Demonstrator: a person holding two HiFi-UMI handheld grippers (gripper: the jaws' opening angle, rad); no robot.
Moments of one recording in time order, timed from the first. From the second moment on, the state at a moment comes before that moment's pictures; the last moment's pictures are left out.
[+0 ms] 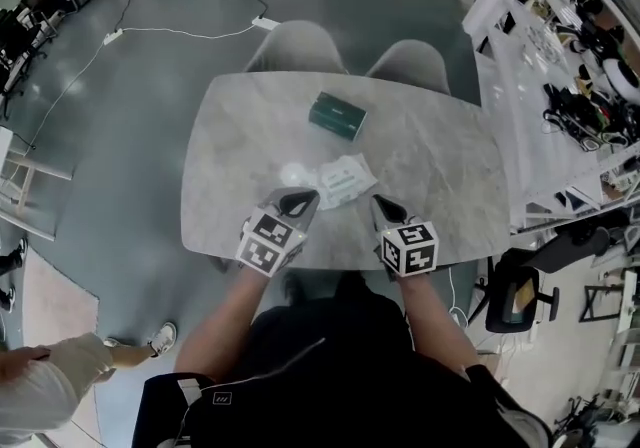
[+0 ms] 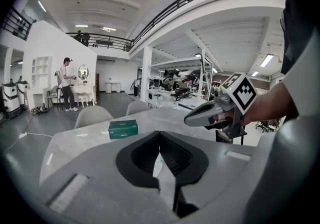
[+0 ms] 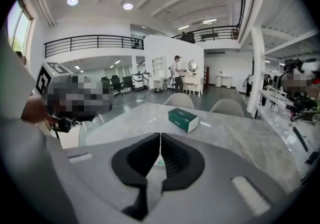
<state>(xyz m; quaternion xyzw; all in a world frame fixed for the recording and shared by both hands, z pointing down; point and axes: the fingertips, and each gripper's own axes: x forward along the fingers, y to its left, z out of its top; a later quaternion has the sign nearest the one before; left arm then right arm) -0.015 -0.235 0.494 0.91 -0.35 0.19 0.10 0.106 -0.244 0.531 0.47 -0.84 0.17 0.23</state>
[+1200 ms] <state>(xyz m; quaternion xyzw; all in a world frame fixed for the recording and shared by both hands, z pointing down) 0.084 -0.329 0.658 0.85 -0.29 0.40 0.17 0.127 -0.357 0.699 0.24 -0.86 0.19 0.41</state>
